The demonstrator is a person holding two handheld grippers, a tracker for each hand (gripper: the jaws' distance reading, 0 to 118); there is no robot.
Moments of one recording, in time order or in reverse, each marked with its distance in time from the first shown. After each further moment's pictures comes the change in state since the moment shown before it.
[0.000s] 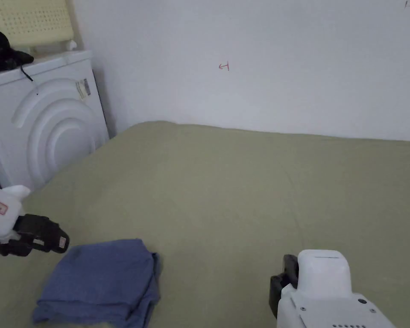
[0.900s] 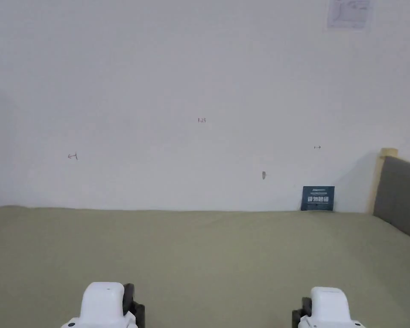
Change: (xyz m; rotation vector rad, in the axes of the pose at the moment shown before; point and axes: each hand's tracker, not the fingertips) left arm 0.523 -0.267 0.042 0.829 -0.137 -0.291; right arm 0.348 0.030 0.205 0.053 -0.441 -0.042
